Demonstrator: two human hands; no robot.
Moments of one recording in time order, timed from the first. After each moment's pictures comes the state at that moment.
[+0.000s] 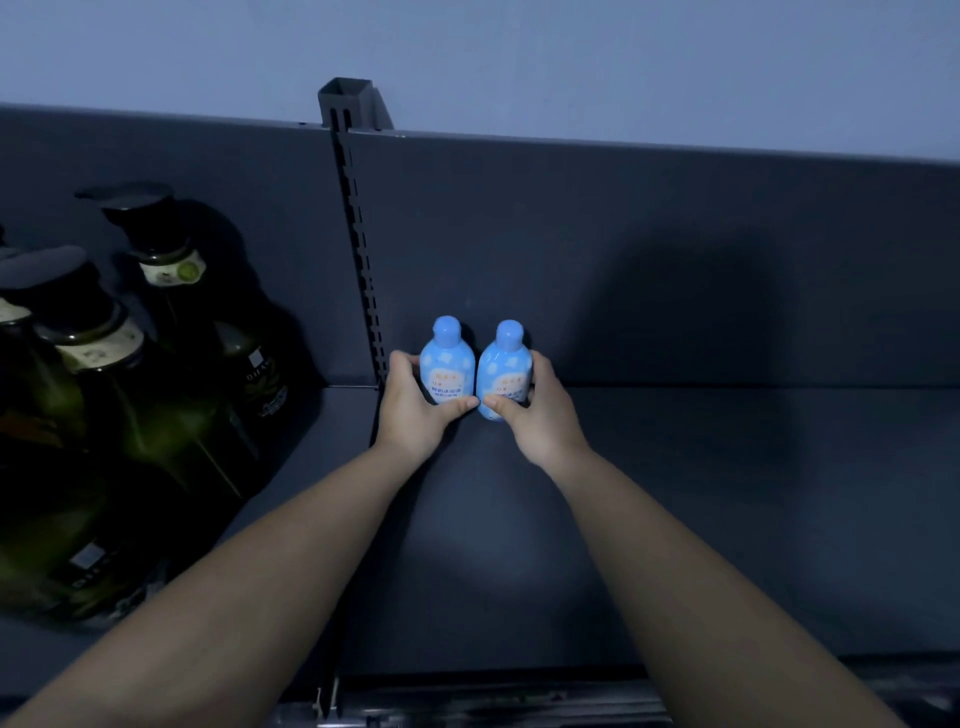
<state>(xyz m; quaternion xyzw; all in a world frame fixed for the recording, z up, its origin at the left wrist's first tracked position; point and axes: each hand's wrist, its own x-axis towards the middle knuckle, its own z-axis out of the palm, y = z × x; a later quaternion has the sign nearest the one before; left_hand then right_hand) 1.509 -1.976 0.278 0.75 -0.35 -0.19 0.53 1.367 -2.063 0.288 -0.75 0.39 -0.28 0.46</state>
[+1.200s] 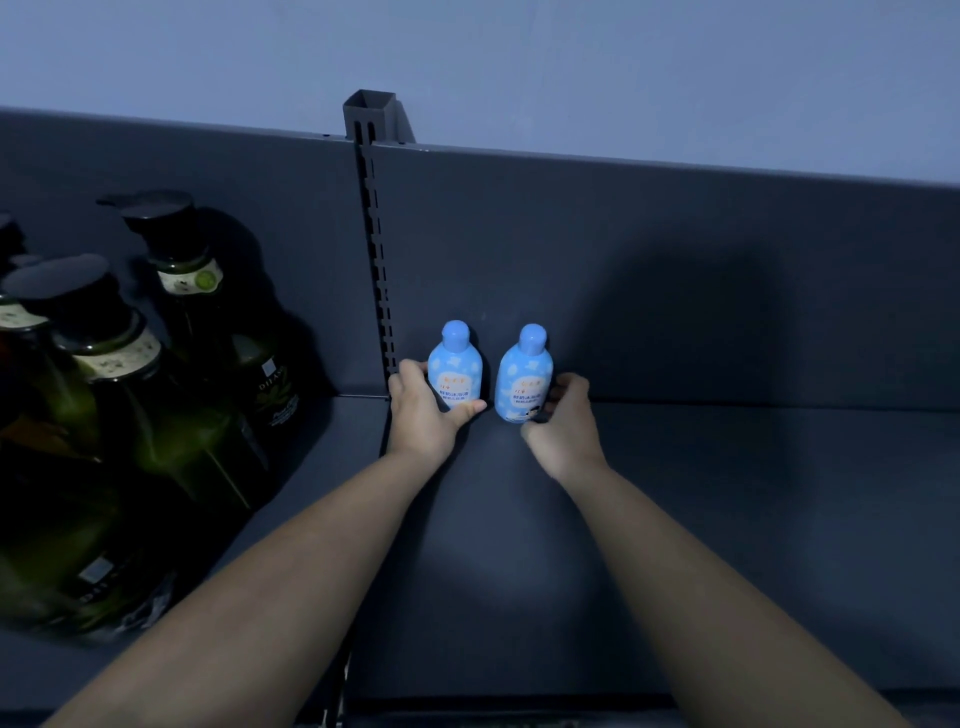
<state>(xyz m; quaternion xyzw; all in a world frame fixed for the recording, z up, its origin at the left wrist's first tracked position) 1.515 -1.989 0.269 0.78 -0.33 -0.15 0.51 1.368 -2.075 0.282 -0.71 0.48 -0.26 0.44</state>
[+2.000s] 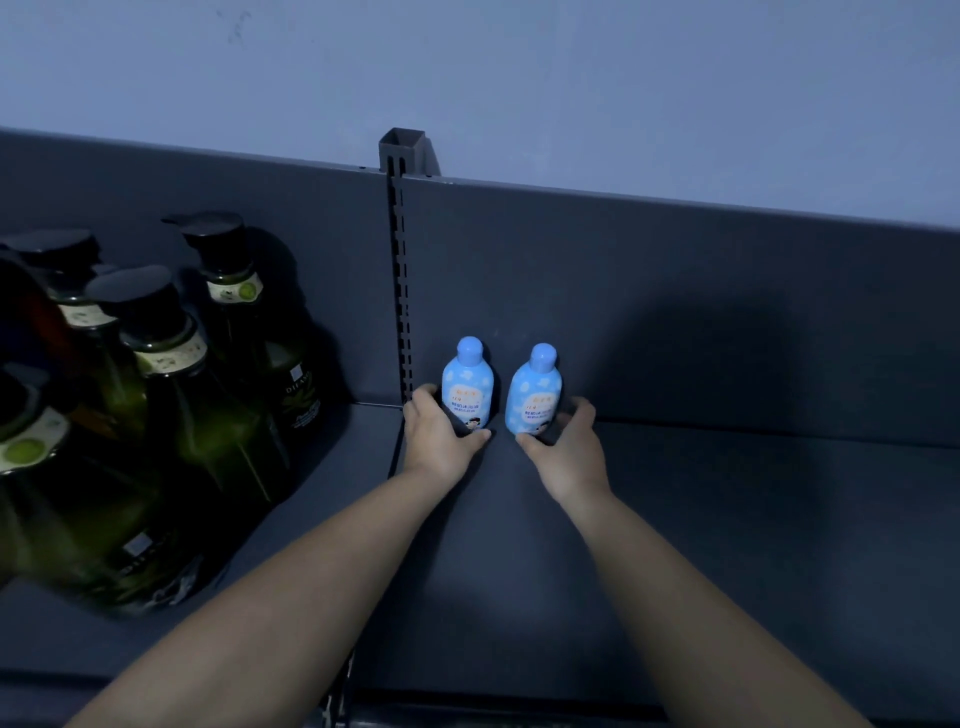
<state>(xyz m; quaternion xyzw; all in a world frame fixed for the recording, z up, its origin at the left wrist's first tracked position) 1.498 -1.979 0.268 0.81 -0.31 -0.17 0.47 1.358 -2.058 0.288 -0.72 0.51 -0.23 0.41</state>
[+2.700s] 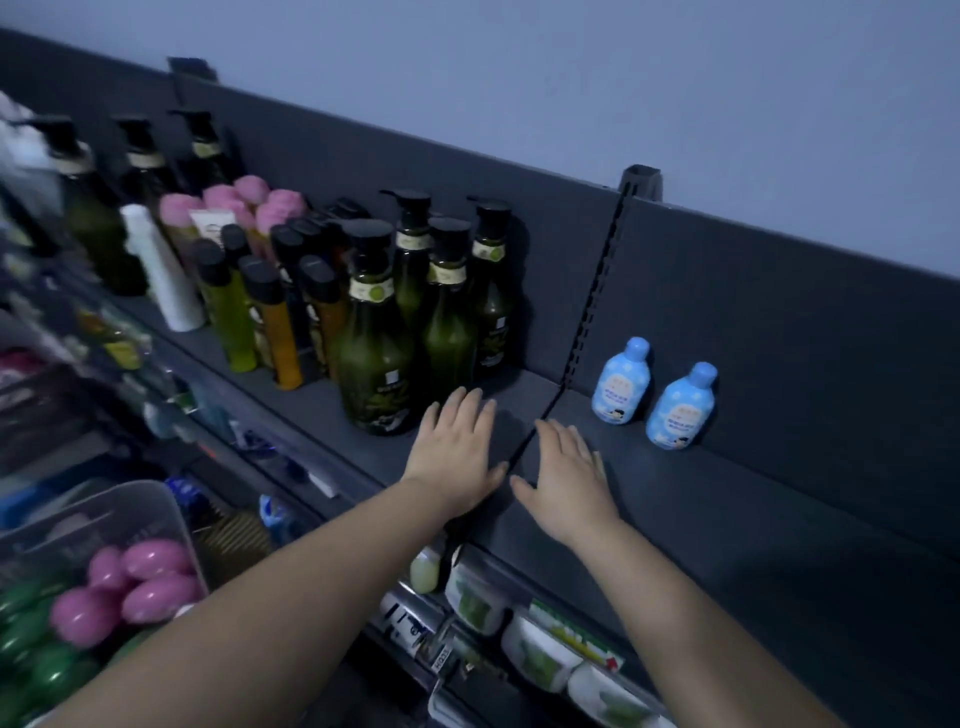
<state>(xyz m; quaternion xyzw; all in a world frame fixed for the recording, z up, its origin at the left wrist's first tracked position) 1.461 -1.823 0.298 0.91 -0.40 0.05 0.07 1.362 -1.949 0.303 -0.96 0.23 -0.04 0.14</state>
